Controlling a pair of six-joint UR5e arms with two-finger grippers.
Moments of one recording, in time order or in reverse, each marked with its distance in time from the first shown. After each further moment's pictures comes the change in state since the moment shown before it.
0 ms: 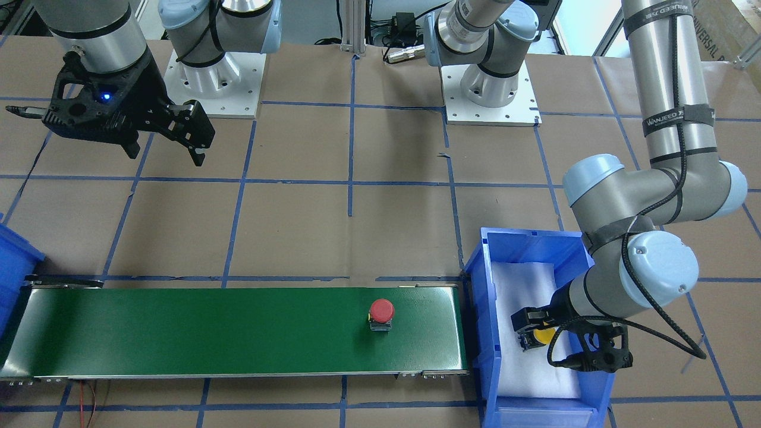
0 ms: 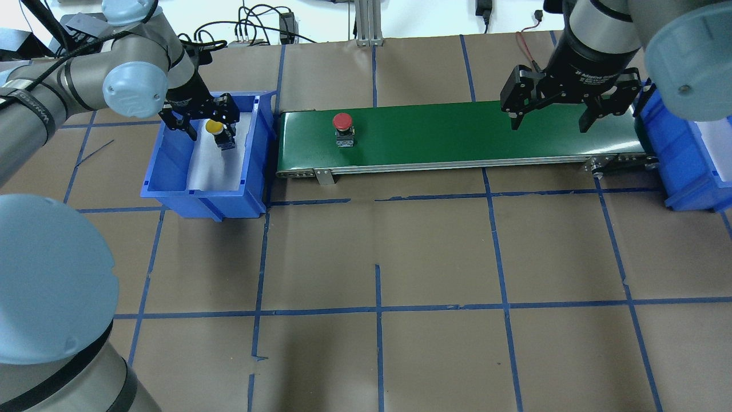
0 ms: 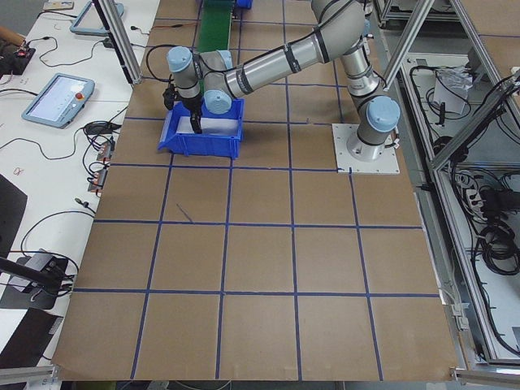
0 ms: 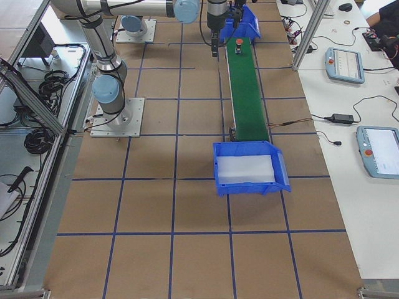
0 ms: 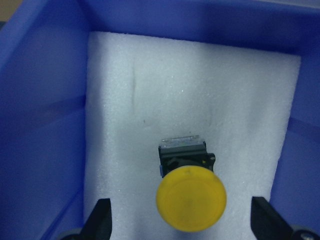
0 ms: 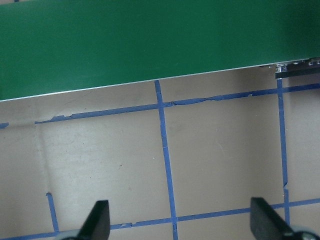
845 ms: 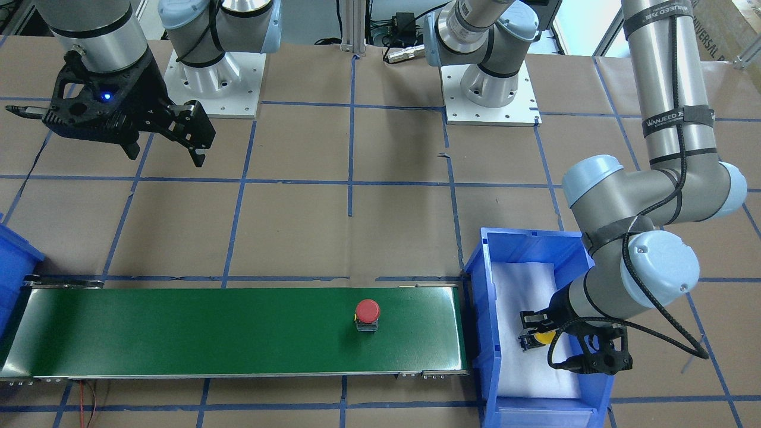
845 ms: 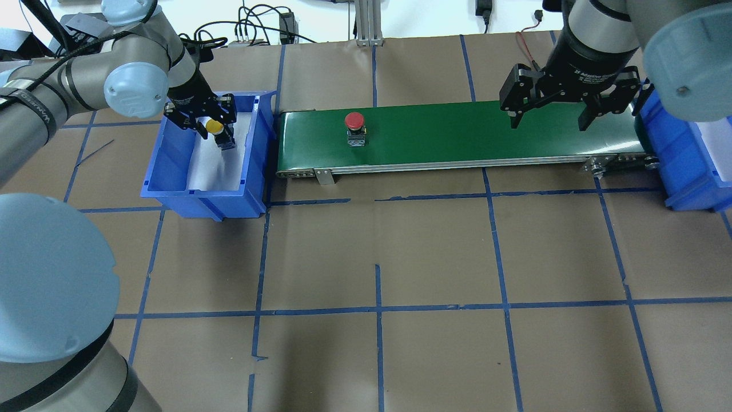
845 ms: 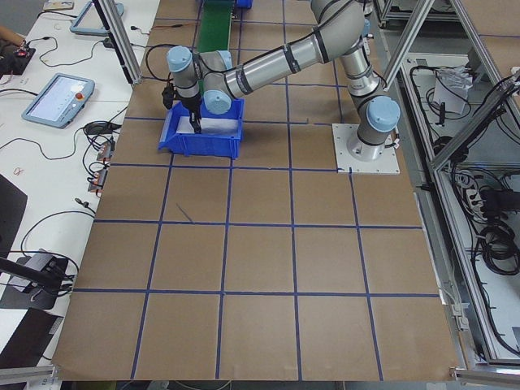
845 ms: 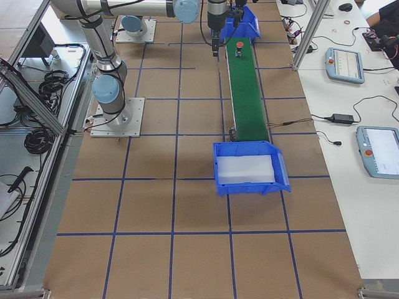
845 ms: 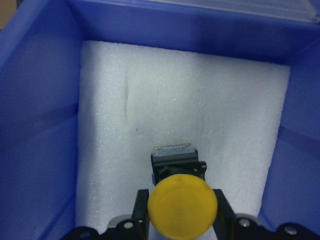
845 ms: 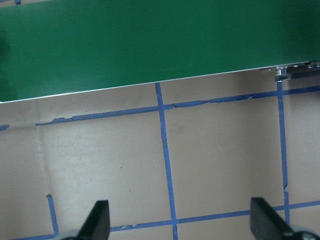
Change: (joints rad) left arm -0.001 0.000 0.002 0.019 -0.022 0.001; right arm 0.002 0.000 0.001 -0.006 -0.003 0.002
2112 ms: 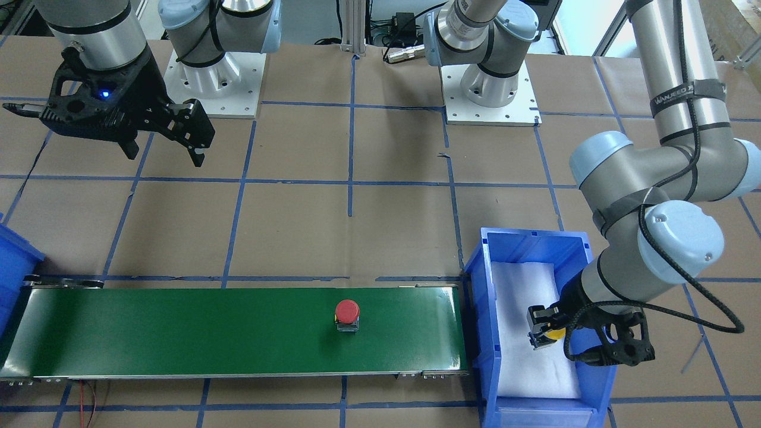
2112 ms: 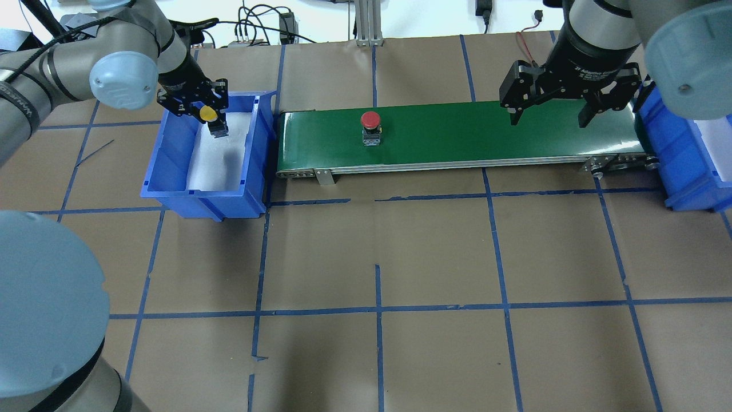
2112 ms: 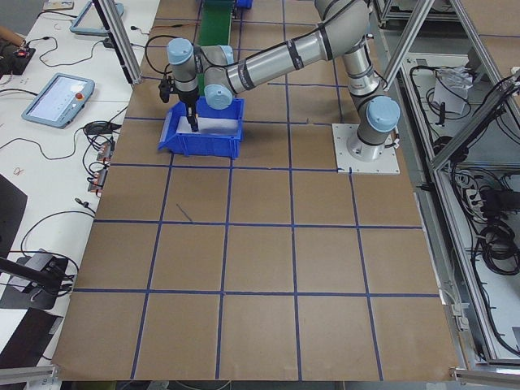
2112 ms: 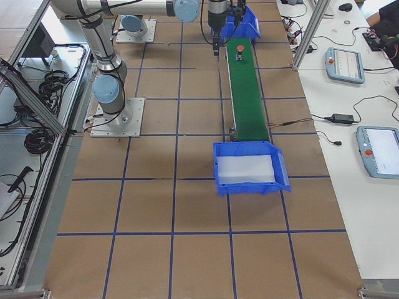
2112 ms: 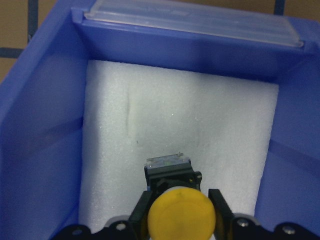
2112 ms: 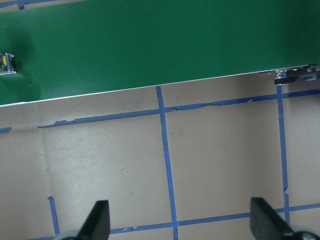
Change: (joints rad) left arm -0.006 0.077 0.013 -0.017 -0.016 -0.033; right arm -0.001 0.000 -0.008 -0.002 0.002 -0.002
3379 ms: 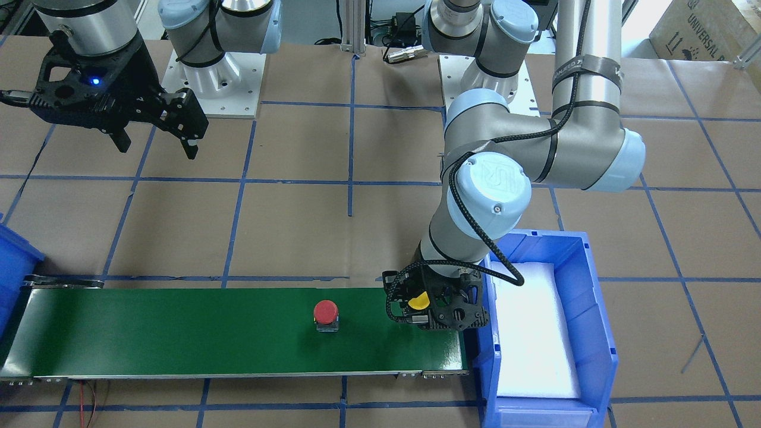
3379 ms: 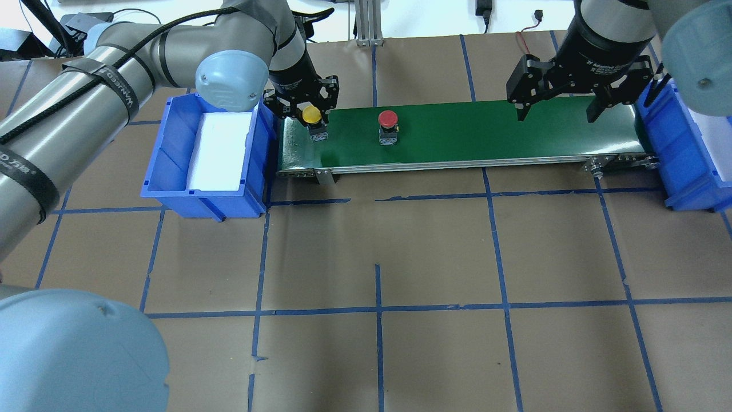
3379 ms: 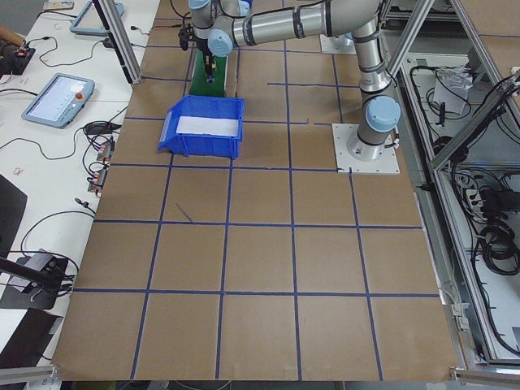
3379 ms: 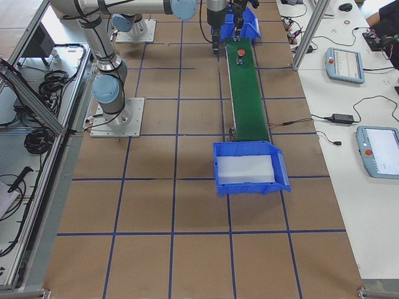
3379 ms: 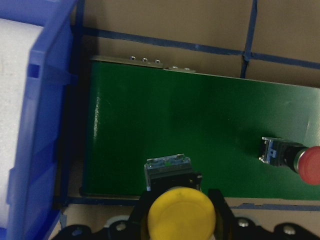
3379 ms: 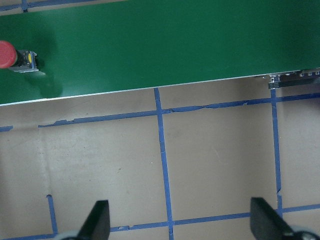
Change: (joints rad) left arm -0.302 -0.018 0.043 -0.025 -0.043 -0.269; right arm -0.008 -0.016 -0.011 0.012 -0.001 -0.026
